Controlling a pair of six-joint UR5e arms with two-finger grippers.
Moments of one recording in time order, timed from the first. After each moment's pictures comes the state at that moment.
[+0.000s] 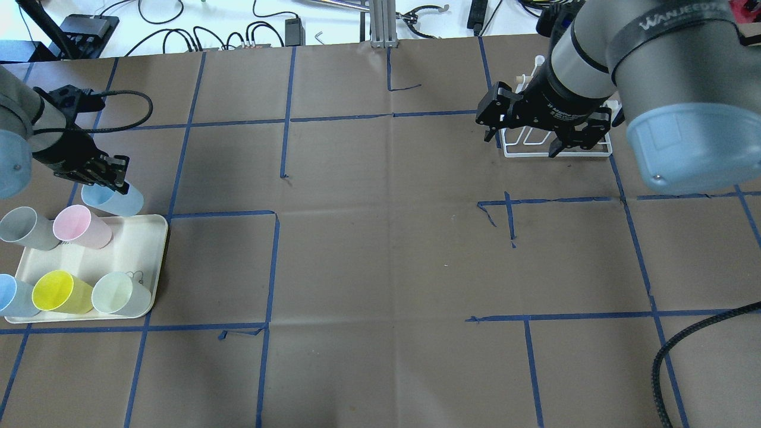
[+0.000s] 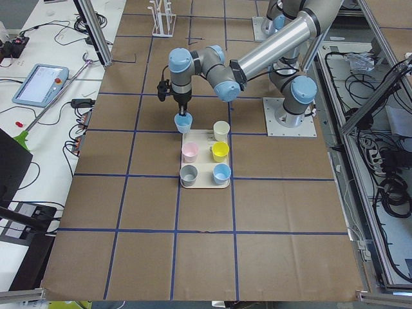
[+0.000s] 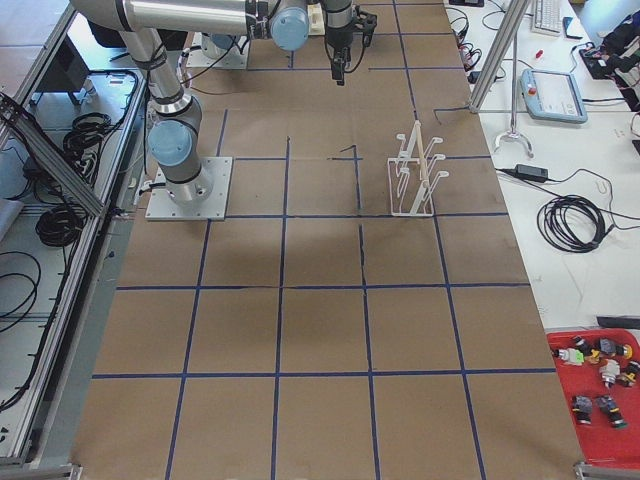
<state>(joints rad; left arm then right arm) -1.12 -1.74 -1.74 -1.24 1.53 0.46 1.62 -1.63 1.79 -1.95 -1.43 0.34</state>
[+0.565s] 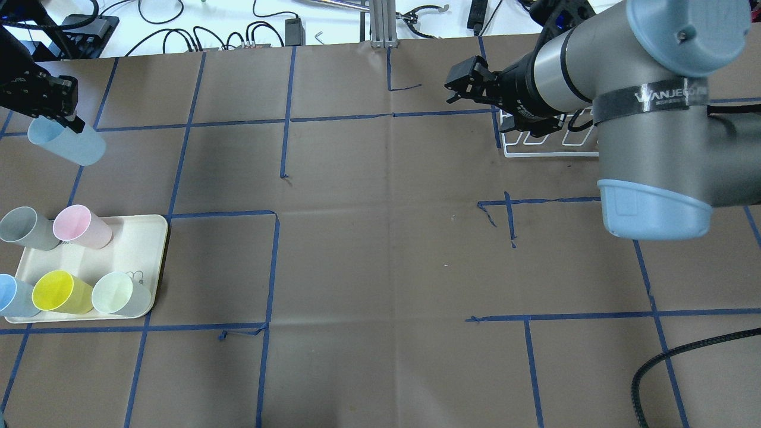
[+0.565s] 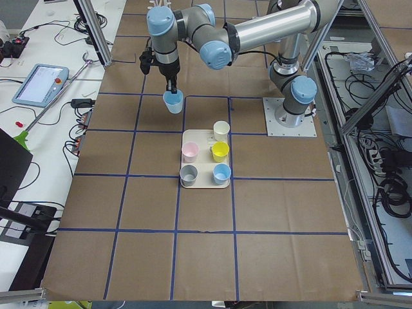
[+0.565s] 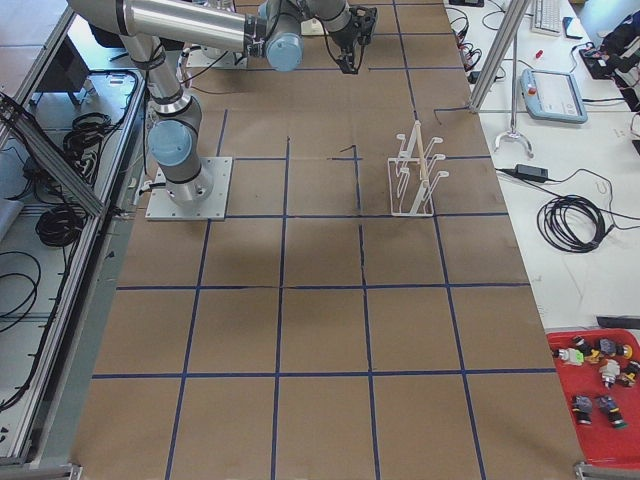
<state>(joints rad) -1.16 -1.78 -1.37 -1.60 1.52 0.44 1.62 -1.64 1.91 -2.38 -1.22 0.54</state>
